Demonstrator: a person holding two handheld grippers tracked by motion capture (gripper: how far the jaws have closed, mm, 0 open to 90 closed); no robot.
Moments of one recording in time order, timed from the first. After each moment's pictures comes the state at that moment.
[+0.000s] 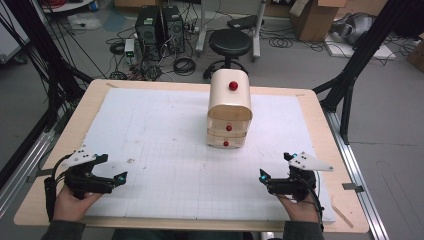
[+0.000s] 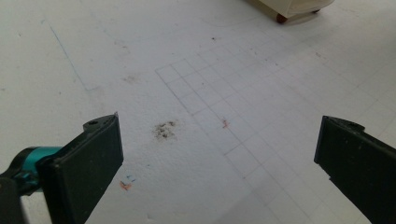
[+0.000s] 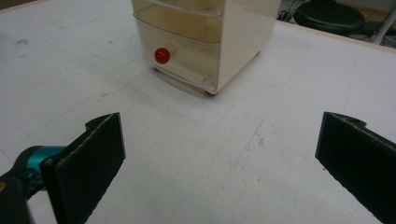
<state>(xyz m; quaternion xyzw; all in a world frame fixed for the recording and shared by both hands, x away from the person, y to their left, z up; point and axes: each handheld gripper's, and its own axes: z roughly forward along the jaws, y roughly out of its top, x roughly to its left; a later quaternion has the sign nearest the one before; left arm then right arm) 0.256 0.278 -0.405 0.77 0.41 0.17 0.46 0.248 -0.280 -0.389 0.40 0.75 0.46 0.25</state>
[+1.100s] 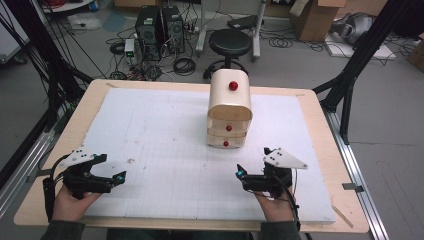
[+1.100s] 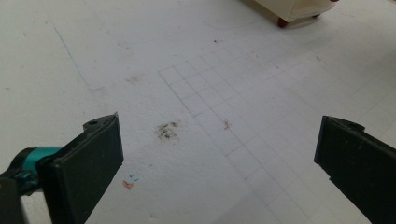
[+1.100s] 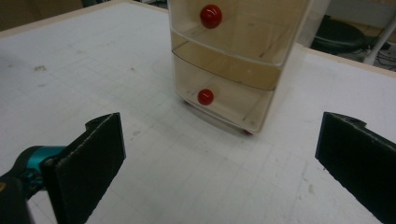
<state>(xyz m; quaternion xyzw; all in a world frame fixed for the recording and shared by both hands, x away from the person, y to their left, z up) 0.256 0.281 -0.404 0.76 0.41 0.17 0.47 0.247 -0.215 -0.373 0.40 0.74 0.47 0.27</state>
